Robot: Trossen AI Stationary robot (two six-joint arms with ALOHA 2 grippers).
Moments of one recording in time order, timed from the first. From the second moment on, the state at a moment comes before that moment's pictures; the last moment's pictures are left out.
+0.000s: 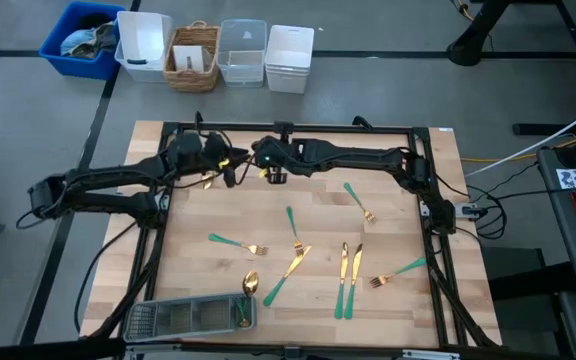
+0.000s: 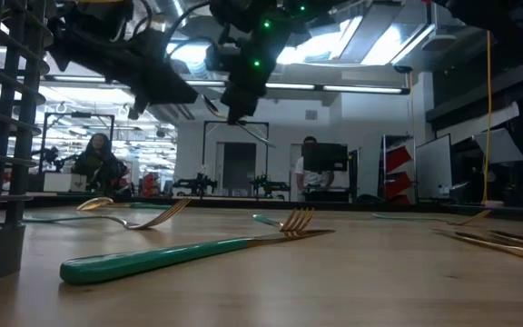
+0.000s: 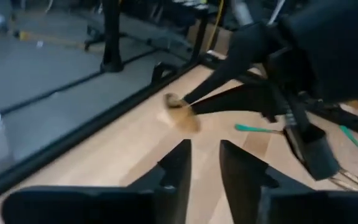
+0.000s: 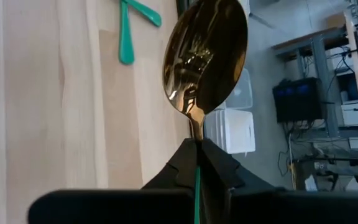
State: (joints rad) left arm 0.47 0.97 0.48 0.23 0.03 -0.16; right arm -0.16 2.17 2.00 -0.67 0.56 -0.43
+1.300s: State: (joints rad) left arm 0.42 0.97 0.48 0.29 -0.23 -0.23; right arm -0.16 2.17 2.00 -0.51 0.45 -0.31
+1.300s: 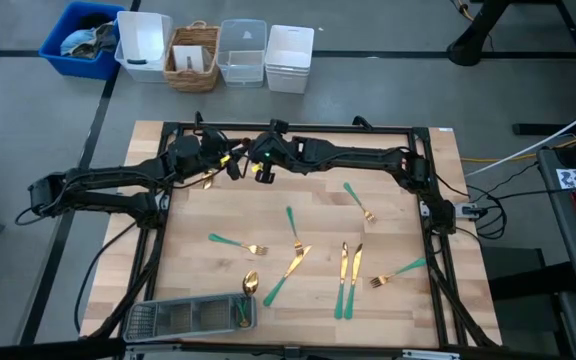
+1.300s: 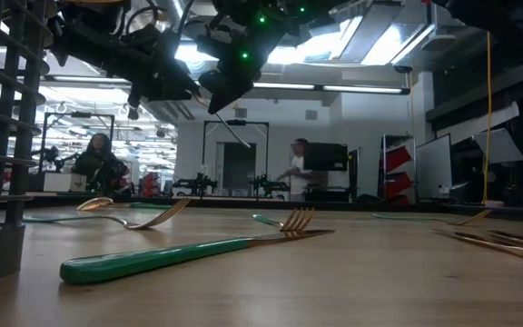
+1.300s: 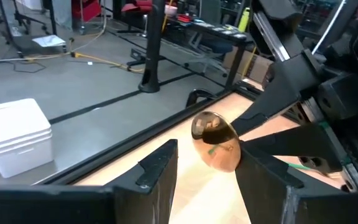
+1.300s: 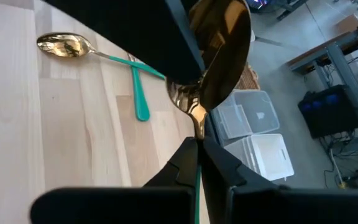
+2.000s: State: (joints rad) left arm 0.43 0.99 0.48 0.30 -0.27 -0.22; right arm -0.16 2.18 2.00 -0.51 0.38 -0.26
